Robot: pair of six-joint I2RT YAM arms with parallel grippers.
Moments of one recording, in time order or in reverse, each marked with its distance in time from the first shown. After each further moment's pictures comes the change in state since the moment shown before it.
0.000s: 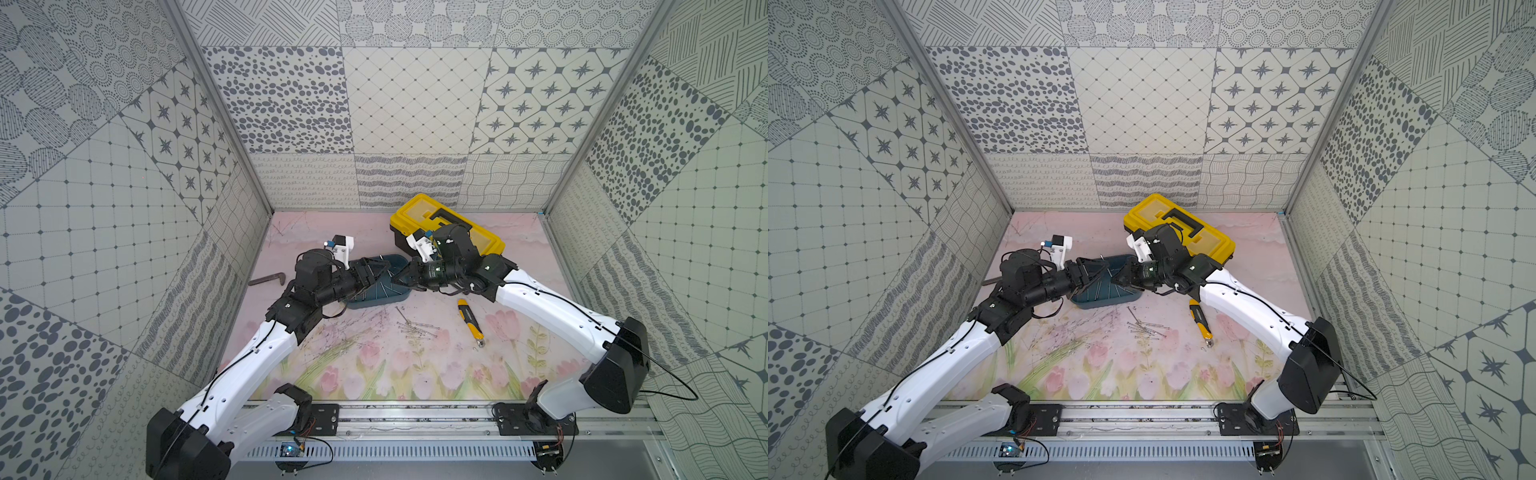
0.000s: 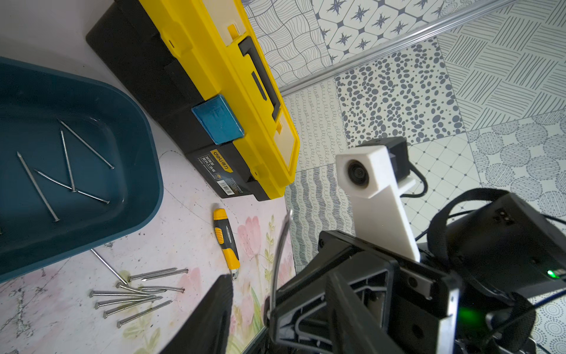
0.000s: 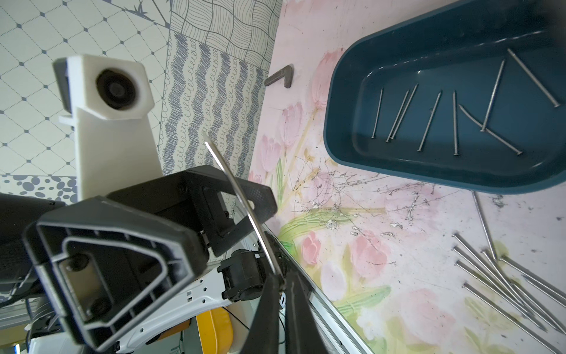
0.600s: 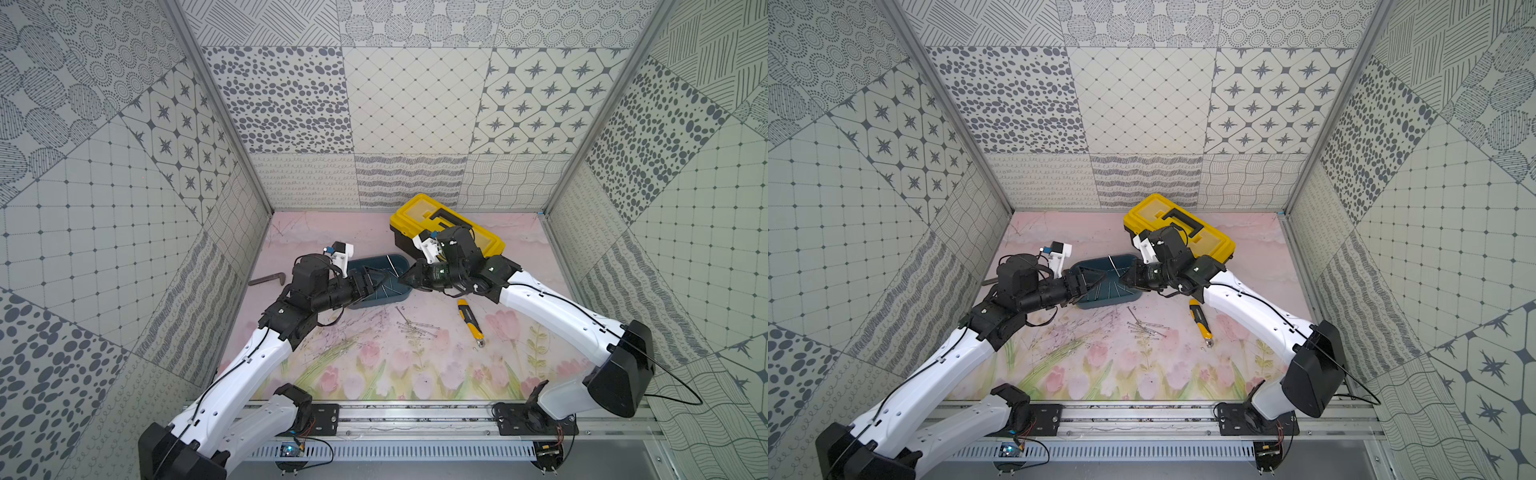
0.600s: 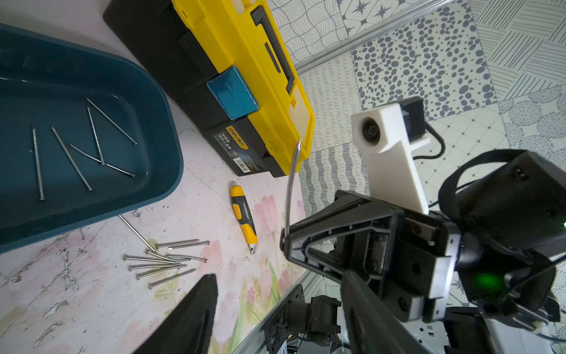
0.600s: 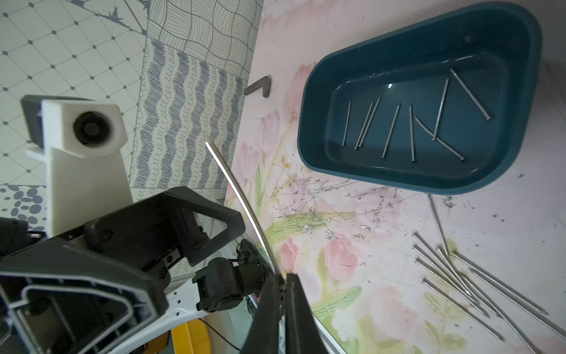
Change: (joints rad) left arm -0.001 -0.063 -0.002 -0.144 0.018 0.074; right arm -0.010 -0.023 -0.032 -0.025 0.064 -0.048
